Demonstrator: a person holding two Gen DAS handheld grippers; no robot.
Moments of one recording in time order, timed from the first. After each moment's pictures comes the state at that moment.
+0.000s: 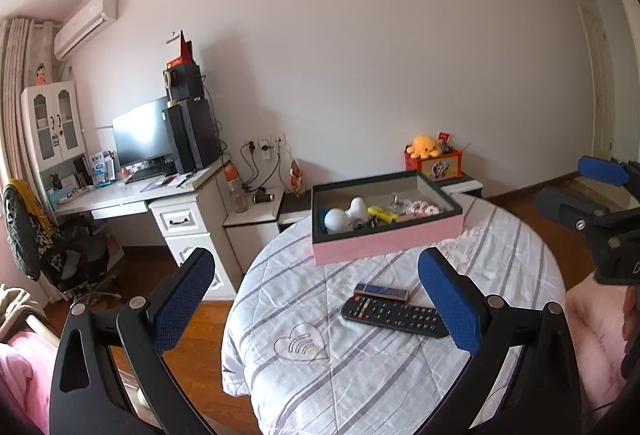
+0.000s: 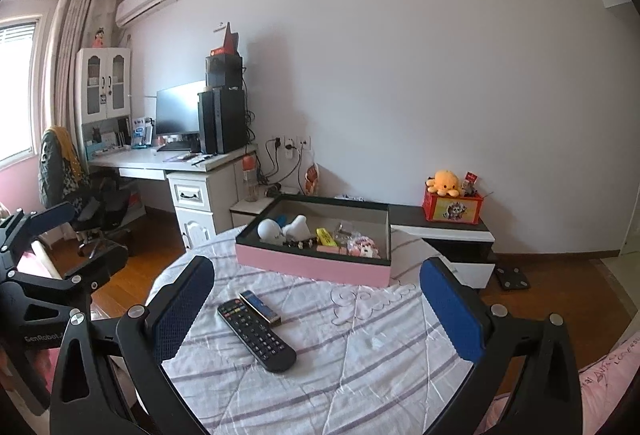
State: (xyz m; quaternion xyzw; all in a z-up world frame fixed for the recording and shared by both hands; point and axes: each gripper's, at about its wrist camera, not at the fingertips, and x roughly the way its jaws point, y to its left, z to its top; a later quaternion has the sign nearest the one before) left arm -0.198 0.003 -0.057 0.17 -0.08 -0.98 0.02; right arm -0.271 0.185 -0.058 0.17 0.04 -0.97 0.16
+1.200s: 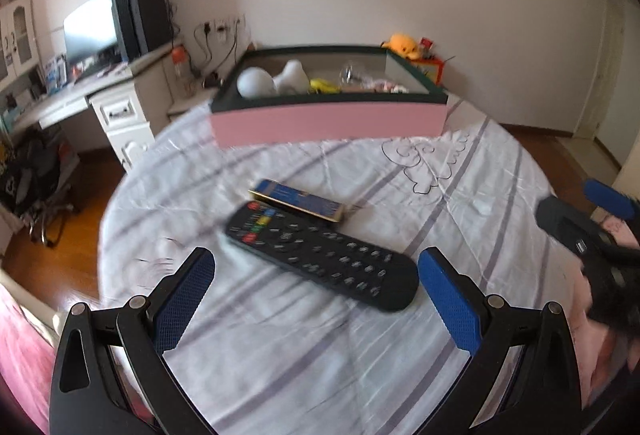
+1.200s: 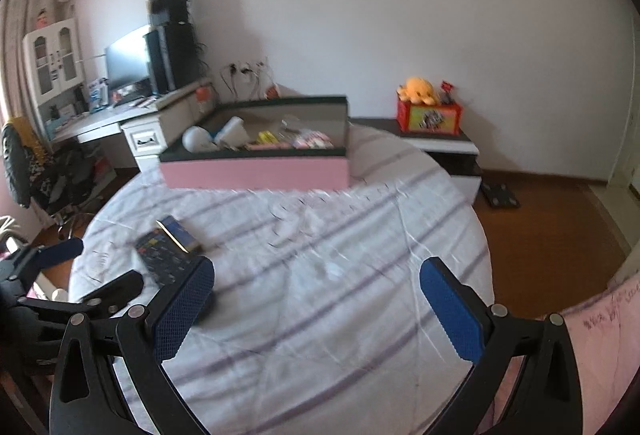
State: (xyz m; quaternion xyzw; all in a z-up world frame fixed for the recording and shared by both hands) left arm -0.311 0.074 -0.178 0.38 -0.01 -0.93 -0.02; right arm -0.346 0.234 -0.155 0.32 0.00 -0.94 0.10
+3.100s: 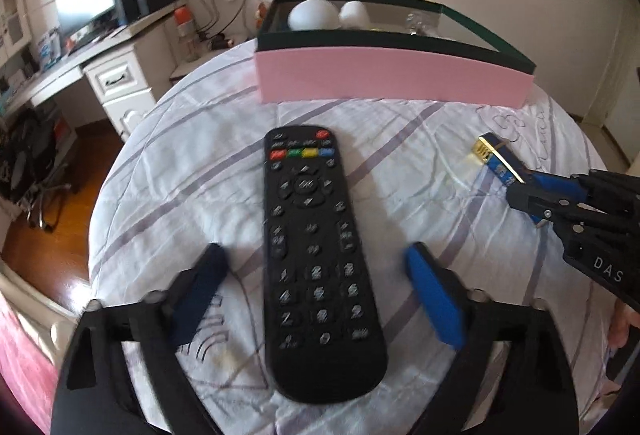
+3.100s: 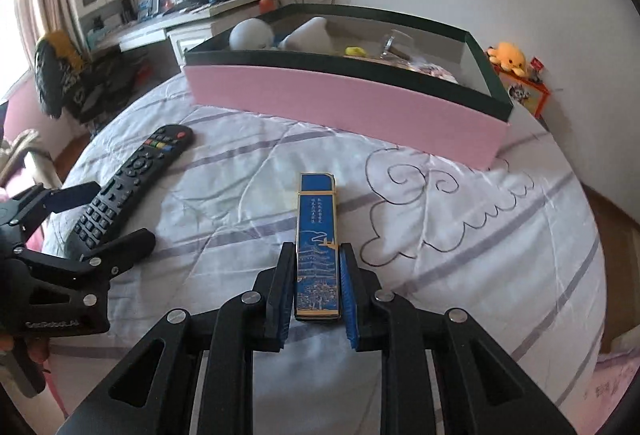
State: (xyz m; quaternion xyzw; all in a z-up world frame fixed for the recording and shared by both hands) left arm -0.367 0.001 -0.225 0.42 -0.02 -0.90 -0.03; right arm -0.430 0.150 -0.218 0.42 0.08 -0.88 0.22
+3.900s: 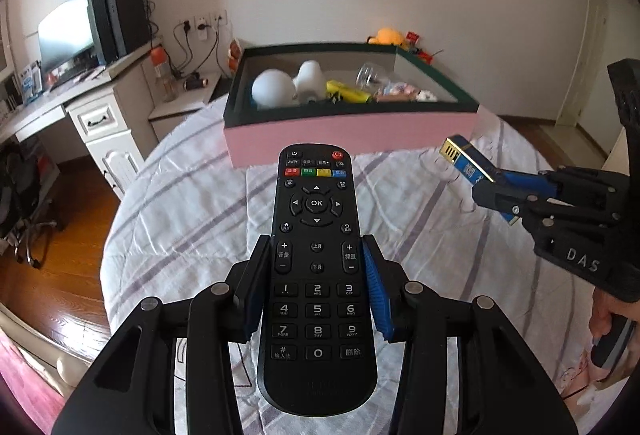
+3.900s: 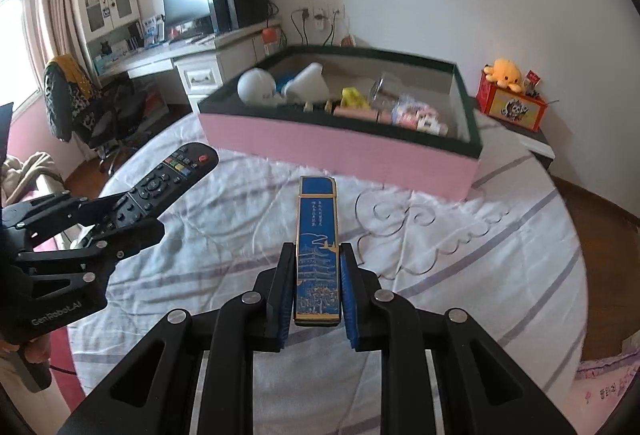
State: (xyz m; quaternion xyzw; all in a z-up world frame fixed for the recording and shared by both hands) left arm -0.352 0.014 -0.172 0.37 -0.03 -0.92 -0.08; right arm -0.416 0.159 -0.174 0.37 0.06 -0.90 0.23
